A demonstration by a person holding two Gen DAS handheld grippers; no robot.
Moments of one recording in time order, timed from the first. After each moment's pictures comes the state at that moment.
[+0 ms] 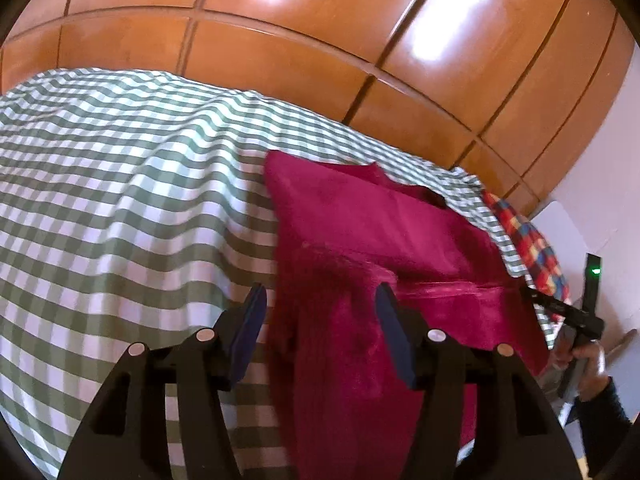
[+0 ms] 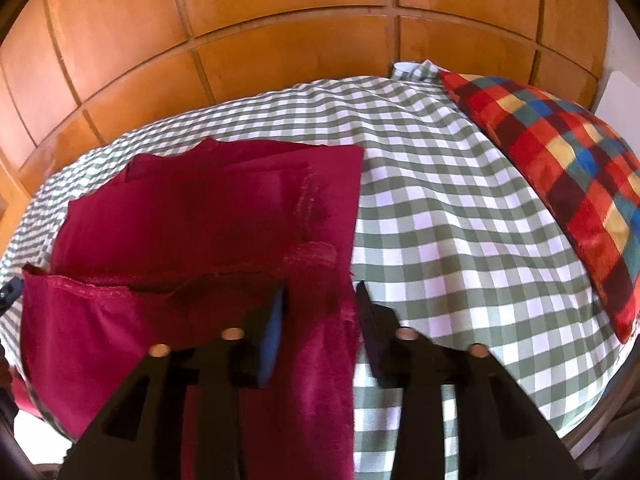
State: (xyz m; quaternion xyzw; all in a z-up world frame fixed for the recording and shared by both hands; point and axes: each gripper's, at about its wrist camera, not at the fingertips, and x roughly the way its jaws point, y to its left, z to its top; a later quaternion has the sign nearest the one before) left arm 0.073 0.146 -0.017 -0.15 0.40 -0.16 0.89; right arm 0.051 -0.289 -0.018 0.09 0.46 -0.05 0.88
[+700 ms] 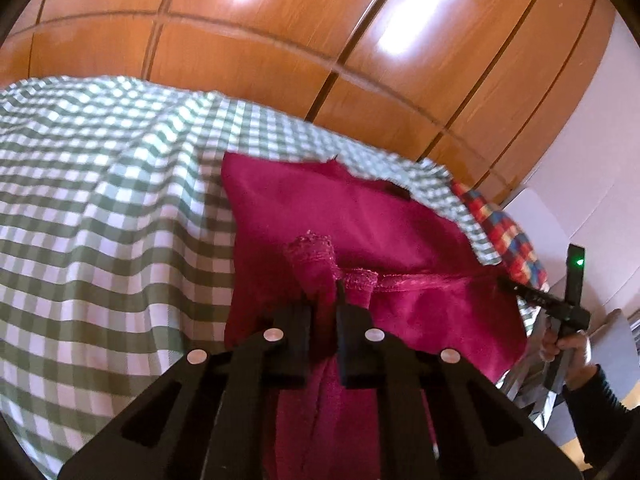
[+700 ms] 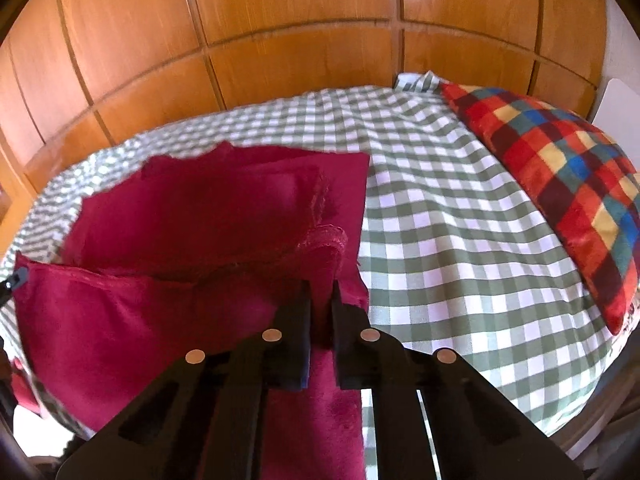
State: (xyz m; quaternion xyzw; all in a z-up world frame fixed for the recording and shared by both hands) left arm 0.062 0.132 0.001 -0.16 0.38 -0.23 0.88; right arm 0.028 -0.279 0.002 0.08 0.44 -0.04 0.89
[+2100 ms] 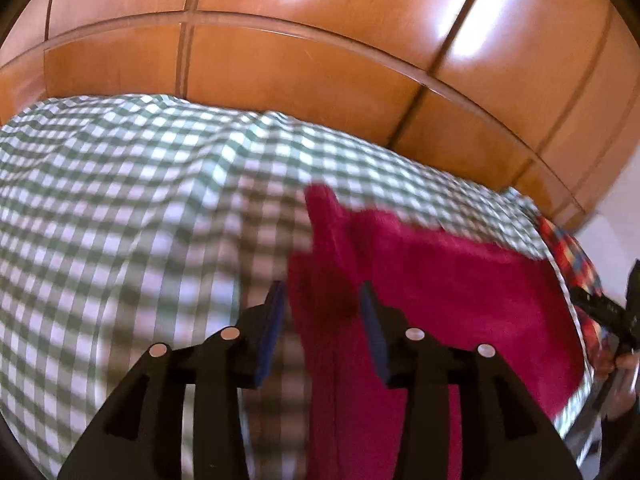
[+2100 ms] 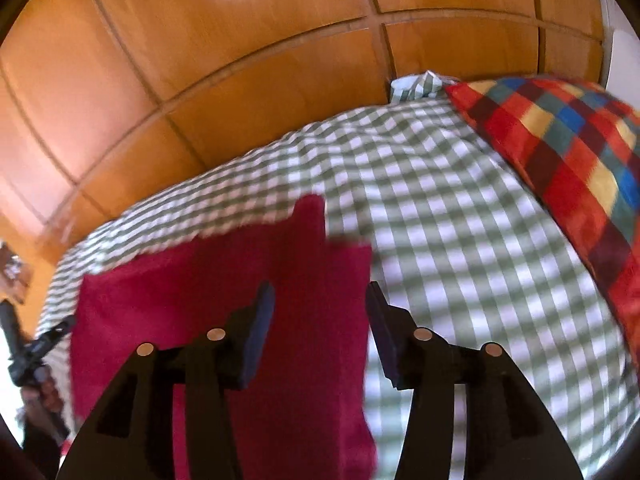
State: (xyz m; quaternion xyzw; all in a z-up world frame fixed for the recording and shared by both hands) left arm 0.192 0.137 -0.015 -0.12 0.43 -0.12 0.89; right arm 0.106 -0.338 0.004 0.20 0.44 -0.02 0.88
